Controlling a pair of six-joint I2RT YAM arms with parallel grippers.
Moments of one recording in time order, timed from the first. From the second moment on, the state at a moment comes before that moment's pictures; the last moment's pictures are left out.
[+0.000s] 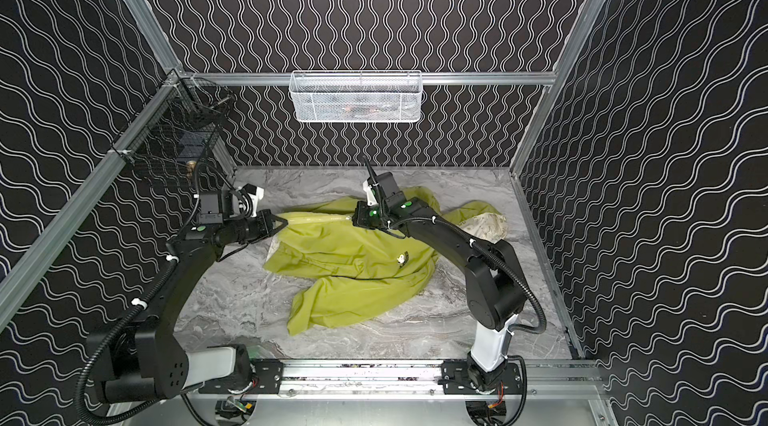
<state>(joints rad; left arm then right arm) 0.06 1.29 1.00 -0.51 0.62 -0.33 0.63 1.81 1.46 -0.40 -0.31 0.66</state>
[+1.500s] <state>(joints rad) 0.06 1.27 0.98 -0.51 0.62 -0.33 0.58 1.74 1.38 -0.43 -0.25 0.65</state>
